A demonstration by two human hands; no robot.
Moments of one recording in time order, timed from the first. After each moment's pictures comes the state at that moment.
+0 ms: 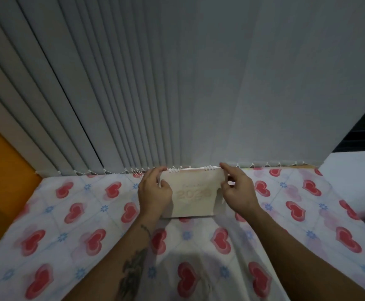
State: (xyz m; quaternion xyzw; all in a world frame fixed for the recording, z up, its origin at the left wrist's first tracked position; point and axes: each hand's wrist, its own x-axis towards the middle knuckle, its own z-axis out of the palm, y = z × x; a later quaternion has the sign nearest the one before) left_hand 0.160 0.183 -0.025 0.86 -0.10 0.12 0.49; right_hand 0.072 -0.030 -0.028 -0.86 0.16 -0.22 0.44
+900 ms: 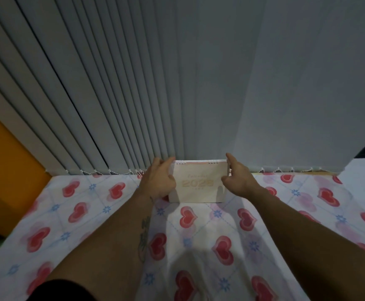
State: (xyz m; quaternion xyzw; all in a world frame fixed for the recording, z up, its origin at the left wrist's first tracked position) left_hand 0.210 0.162 0.002 0.95 -0.19 -0.05 0.23; right_hand 0.137 -0.074 -0.022 -0.90 0.18 -0.03 0.40
